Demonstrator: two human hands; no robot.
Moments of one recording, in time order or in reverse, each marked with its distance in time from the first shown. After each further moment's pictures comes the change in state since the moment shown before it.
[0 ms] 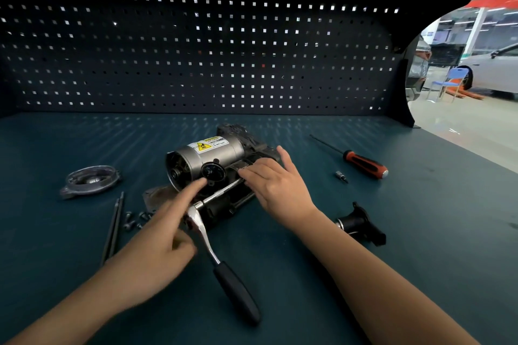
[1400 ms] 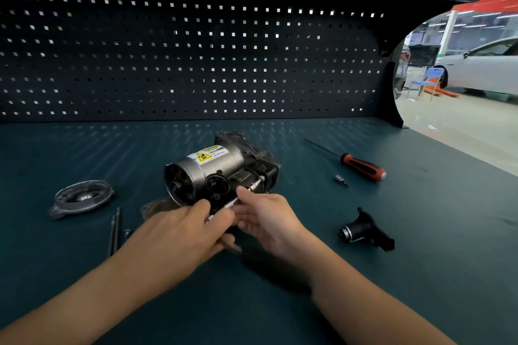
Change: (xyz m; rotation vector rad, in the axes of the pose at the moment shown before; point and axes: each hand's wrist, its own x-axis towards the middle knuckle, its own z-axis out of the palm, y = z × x) left_hand 0.036 0.004 -0.011 0.847 0.098 0.686; right_hand 0.031 -0.056 -0.023 1.571 -0.329 1.589
